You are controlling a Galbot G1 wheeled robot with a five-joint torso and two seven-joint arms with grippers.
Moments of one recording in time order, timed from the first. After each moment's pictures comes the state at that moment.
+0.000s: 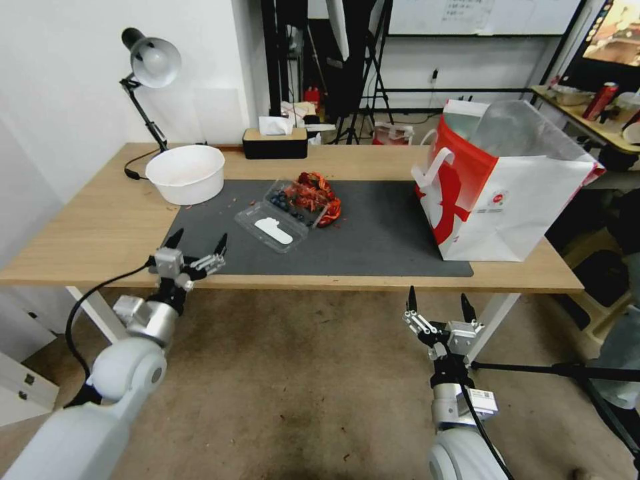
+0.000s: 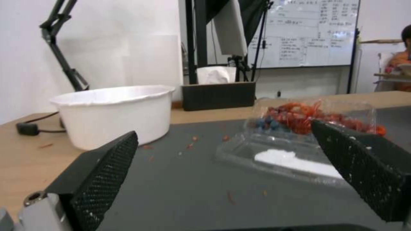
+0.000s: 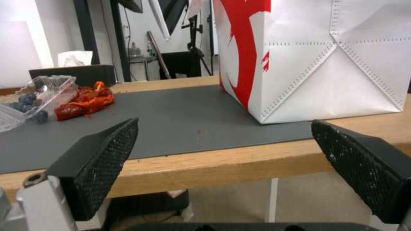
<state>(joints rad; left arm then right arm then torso) 1.34 -1.02 -0.49 -1.87 -0.55 -0.18 -0.02 -1.61 1.48 0.42 1.99 0.06 0.27 0.24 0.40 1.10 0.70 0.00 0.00</state>
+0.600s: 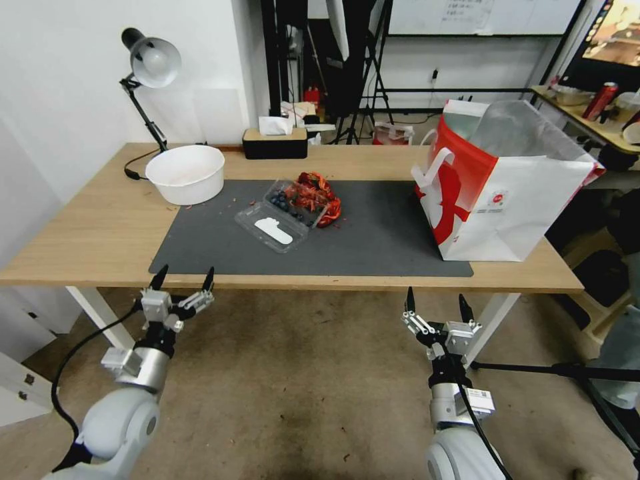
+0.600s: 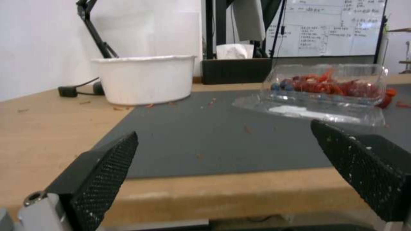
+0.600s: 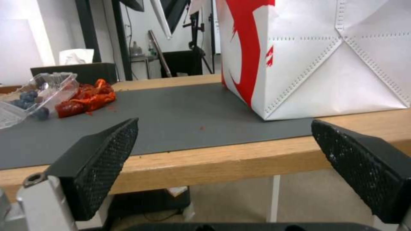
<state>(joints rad) 1.52 -1.11 -0.56 -1.85 -0.48 -0.29 0.01 -1.60 1.48 0.42 1.97 0.06 0.27 0.23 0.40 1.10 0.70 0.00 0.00</state>
